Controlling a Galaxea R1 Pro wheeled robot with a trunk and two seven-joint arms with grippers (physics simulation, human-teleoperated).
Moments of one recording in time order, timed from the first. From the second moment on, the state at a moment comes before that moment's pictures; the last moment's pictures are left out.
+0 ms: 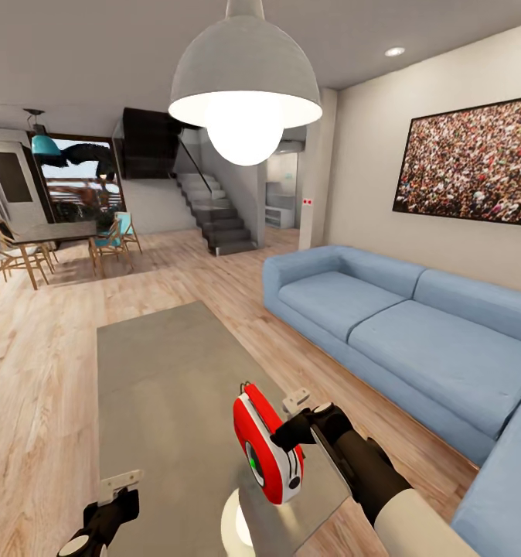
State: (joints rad) left arm -0.22 -0.10 0.53 -0.93 -0.26 0.11 -0.14; right arm -0.60 0.05 0.41 -0.95 0.11 0.76 0.34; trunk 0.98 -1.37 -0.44
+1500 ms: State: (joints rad) left arm -0.22 -0.10 0.53 -0.92 -0.26 0.11 -0.14; right arm -0.60 0.05 0.40 -0.95 0.11 0.75 0.35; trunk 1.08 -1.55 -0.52
